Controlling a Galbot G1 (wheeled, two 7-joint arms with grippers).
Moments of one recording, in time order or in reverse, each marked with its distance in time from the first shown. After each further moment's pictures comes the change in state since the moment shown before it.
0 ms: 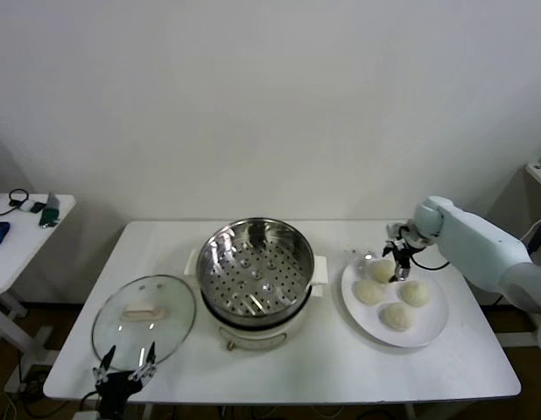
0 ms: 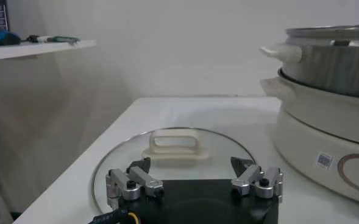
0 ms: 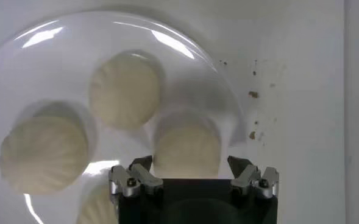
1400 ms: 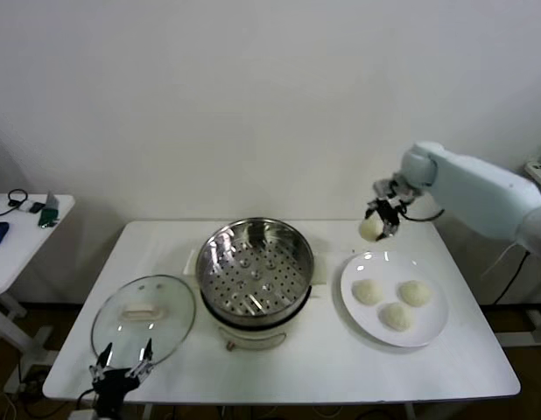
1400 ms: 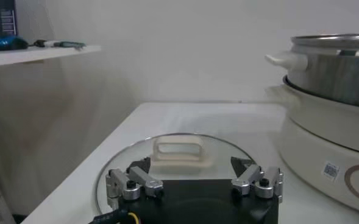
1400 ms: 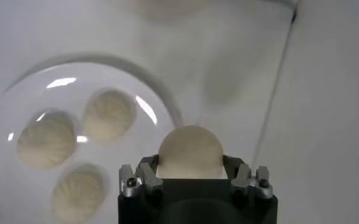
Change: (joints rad) left arm 0.000 0.006 -0.005 -0.013 -0.017 -0.009 -0.013; right arm 0.564 -0.011 -0.394 0.417 0.200 0.140 -0.079
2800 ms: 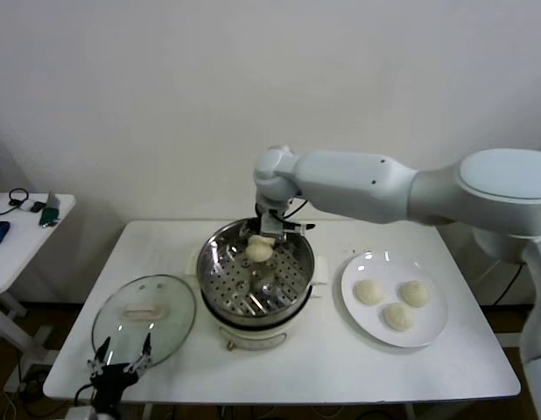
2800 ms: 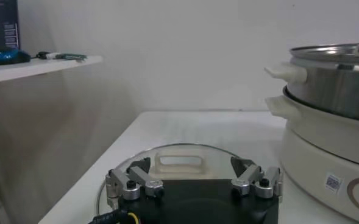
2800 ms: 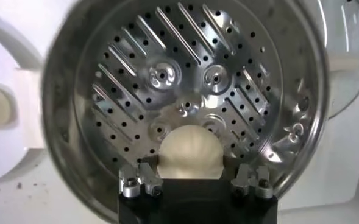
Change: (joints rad) left arm -0.009 -0.009 -0.009 -0.015 0.014 -0.003 0.007; right arm -0.114 0.433 -0.053 0.034 -0.432 0.380 0.200
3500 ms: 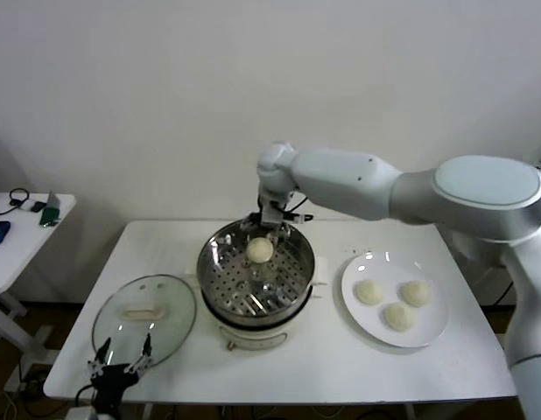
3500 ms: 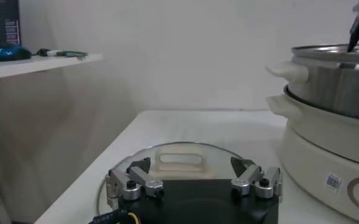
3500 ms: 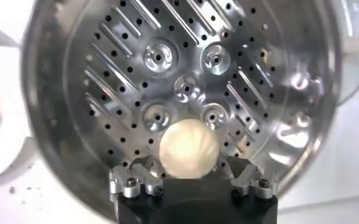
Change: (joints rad) left arm -0.001 -0.003 0.007 0.002 -0.006 0.002 -0.001; right arm 0.146 -0.039 -0.094 -0.045 0.338 0.016 -0.085
